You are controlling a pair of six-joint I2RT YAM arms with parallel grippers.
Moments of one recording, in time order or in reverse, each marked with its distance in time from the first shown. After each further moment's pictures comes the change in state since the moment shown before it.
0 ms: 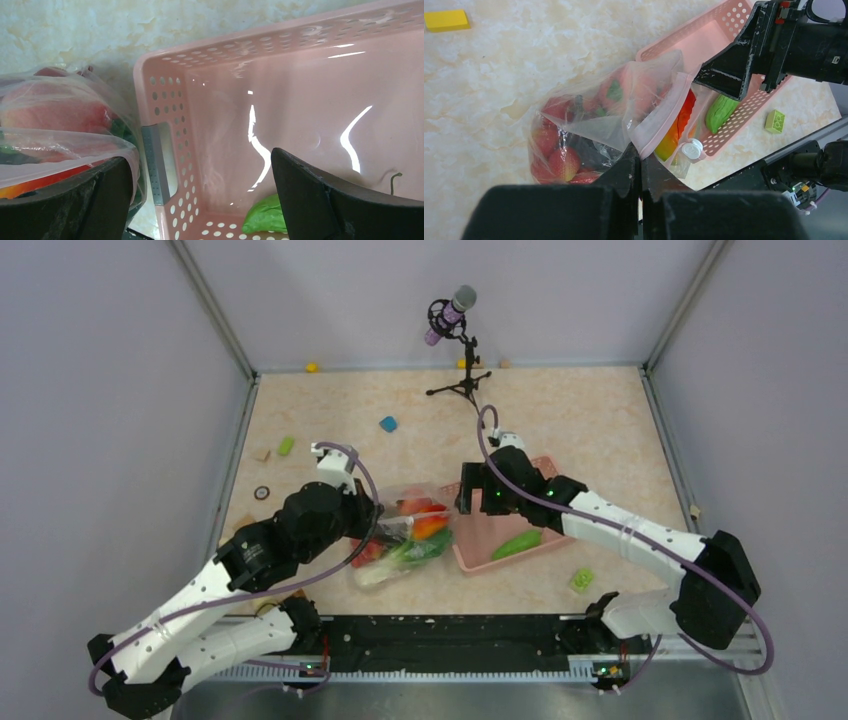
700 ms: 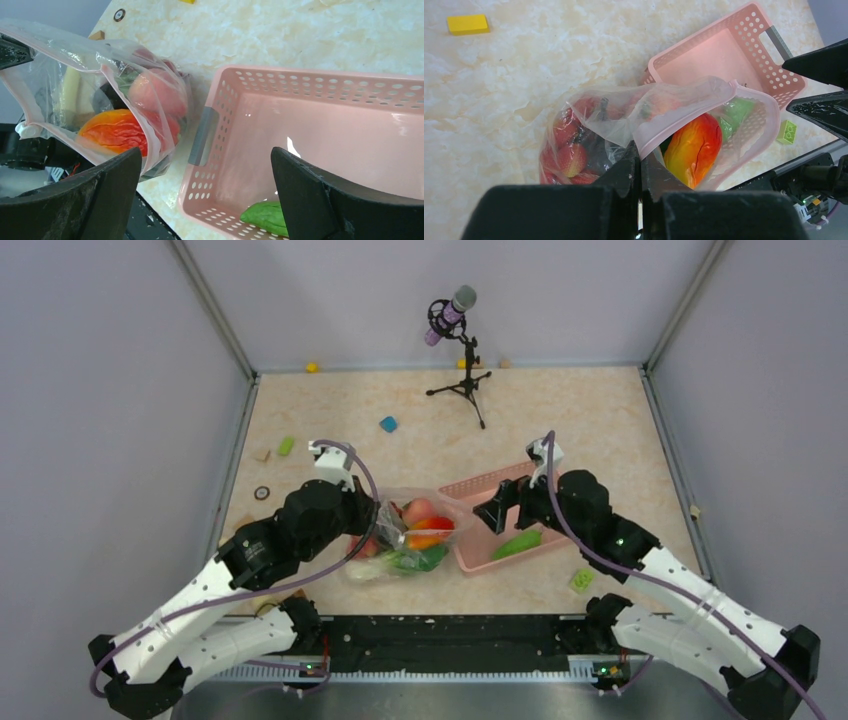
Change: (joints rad) left arm 0.013 0.013 -0.002 0.003 -0.033 0.007; right arm -0.060 -0.502 -0.251 0.205 -0.275 -0.232
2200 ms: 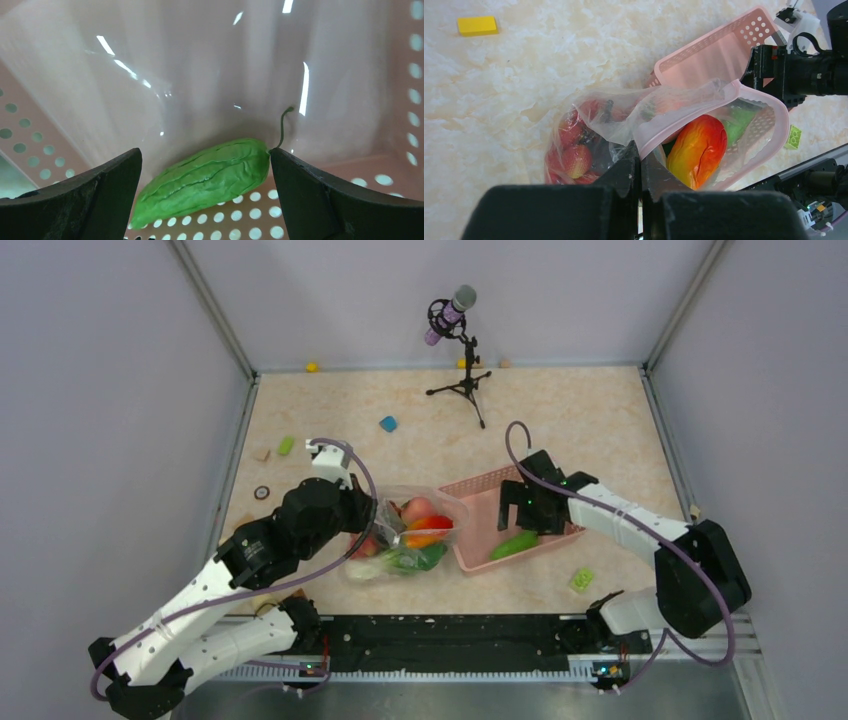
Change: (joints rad) left arm 0.025 -0.001 0.000 0.000 0.000 0.008; right arm -0.203 0.552 0.124 -0.396 0.155 0.195
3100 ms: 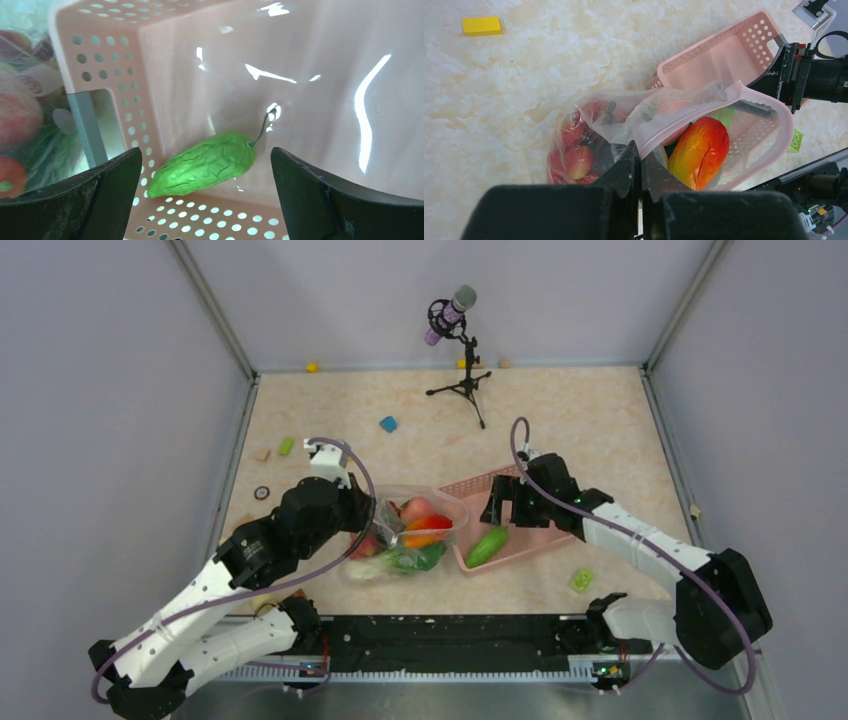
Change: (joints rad) left arm 0.013 -0.002 0.000 0.000 0.002 0.002; right arm 0.003 -0.142 -0.117 0.309 -0.256 -0.061
